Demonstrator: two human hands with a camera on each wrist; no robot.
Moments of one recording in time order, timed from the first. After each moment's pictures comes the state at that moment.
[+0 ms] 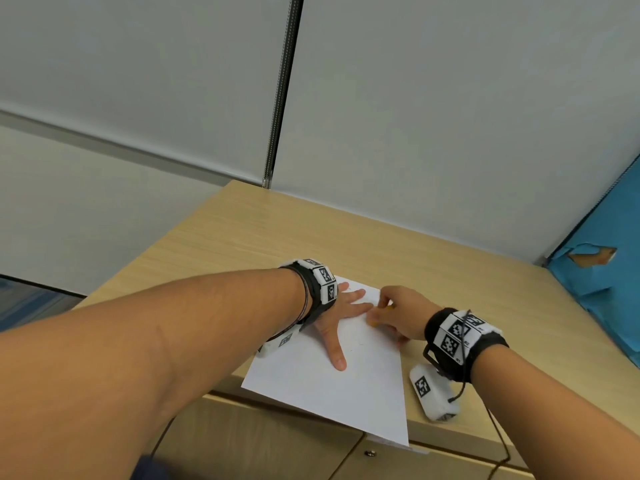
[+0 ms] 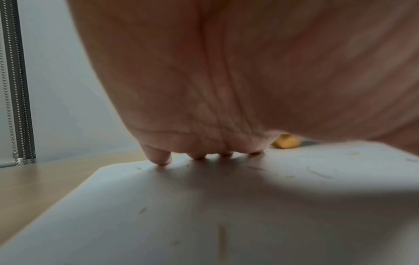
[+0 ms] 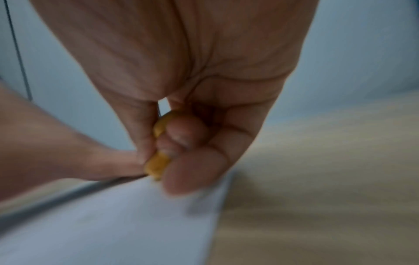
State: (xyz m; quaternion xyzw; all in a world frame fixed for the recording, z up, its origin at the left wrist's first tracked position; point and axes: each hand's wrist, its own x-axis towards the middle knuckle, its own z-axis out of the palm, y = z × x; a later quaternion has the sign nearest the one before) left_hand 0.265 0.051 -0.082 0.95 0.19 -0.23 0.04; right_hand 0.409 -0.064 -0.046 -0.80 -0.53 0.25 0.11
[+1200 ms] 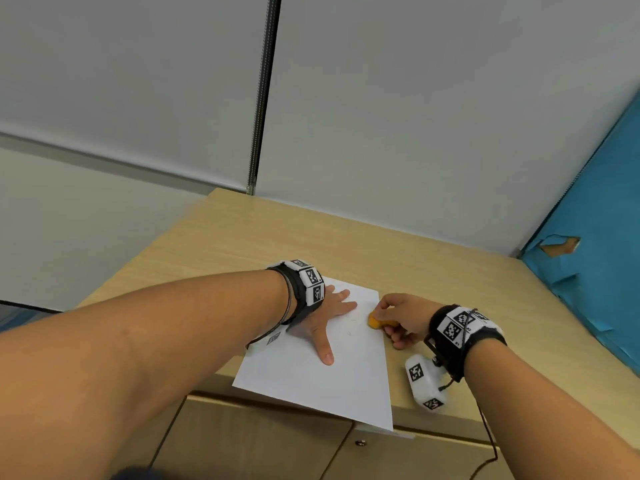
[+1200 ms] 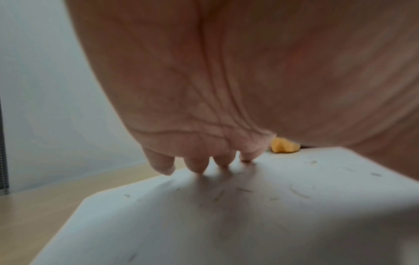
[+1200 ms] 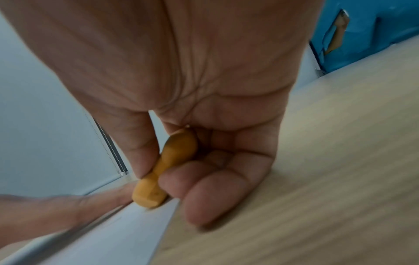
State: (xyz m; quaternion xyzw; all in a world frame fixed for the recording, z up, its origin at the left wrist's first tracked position) left_hand 0.259 0.032 -0.066 0.95 0.20 -0.24 0.04; right_hand 0.431 -0.090 -0.046 -0.80 -0.40 0.40 0.21
